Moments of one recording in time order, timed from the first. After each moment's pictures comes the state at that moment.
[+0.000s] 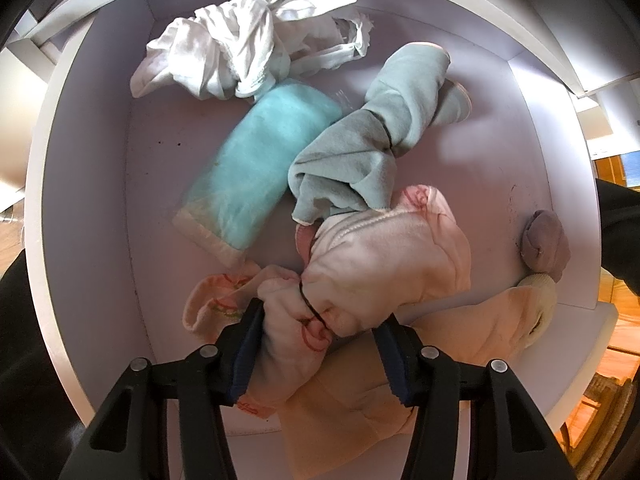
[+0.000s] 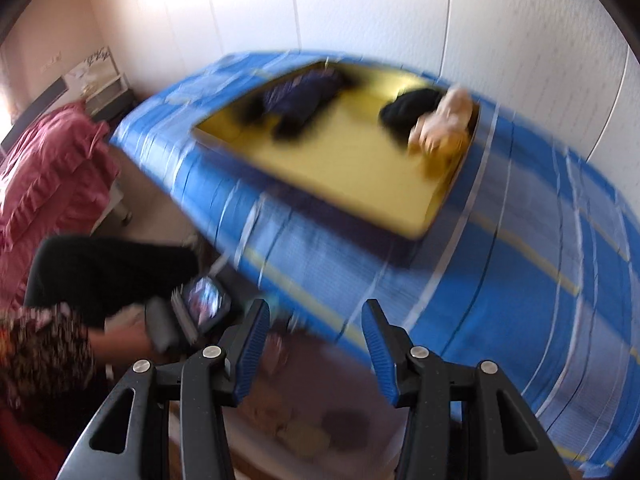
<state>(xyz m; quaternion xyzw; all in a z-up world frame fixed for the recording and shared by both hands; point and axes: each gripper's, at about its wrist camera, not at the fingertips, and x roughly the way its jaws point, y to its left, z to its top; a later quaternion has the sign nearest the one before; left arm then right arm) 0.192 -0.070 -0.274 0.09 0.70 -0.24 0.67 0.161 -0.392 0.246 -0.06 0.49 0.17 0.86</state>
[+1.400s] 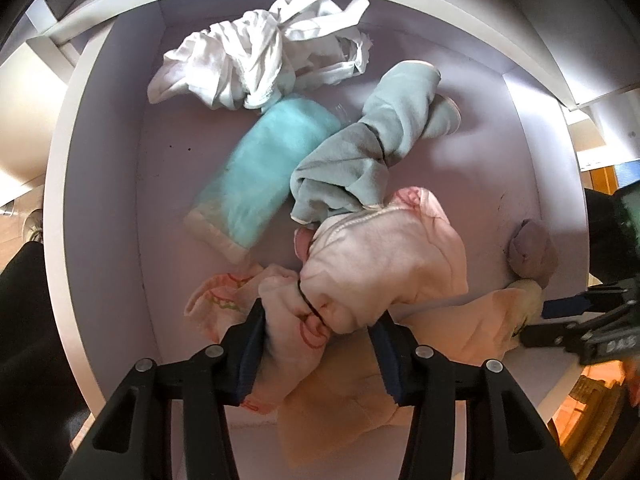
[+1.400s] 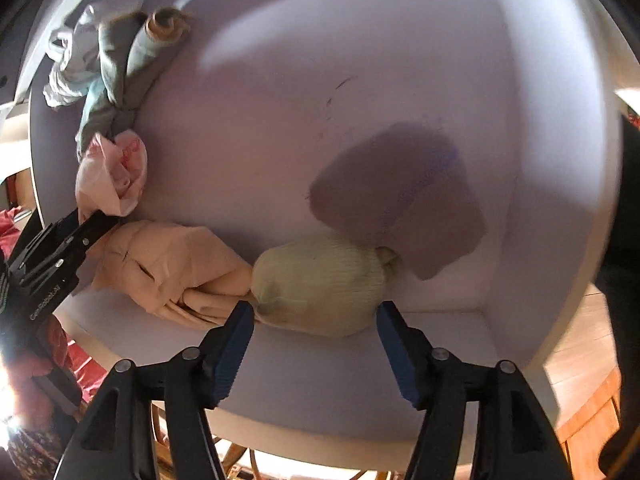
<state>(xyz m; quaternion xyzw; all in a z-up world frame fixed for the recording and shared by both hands) 0.187 -0.059 -0.249 0.07 0.69 -0.24 0.68 0.132 -0.434 -0.060 0.21 0.81 0.00 0.55</state>
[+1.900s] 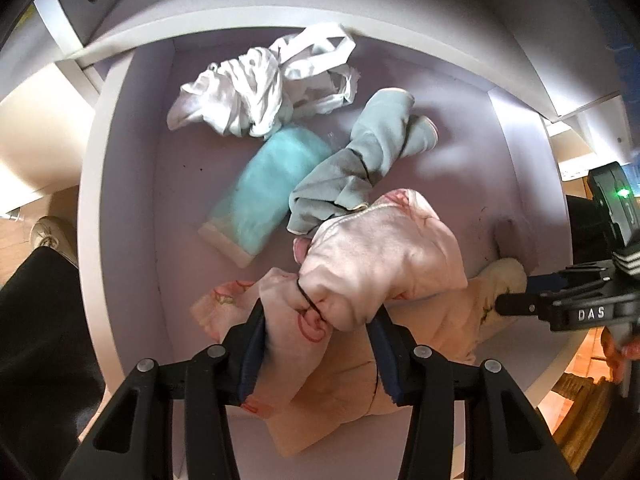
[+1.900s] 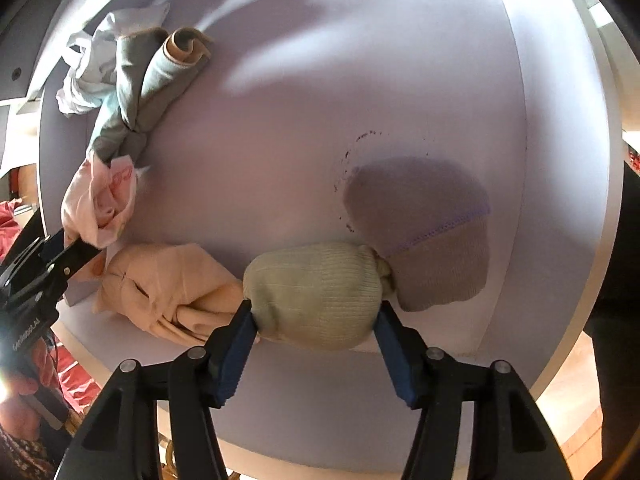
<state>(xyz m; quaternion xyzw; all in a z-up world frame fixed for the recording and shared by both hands) 0.186 -0.048 -0.210 0.06 0.67 -0.24 0.70 0.147 -0.436 -0.056 0.19 0.78 0.01 0.60</state>
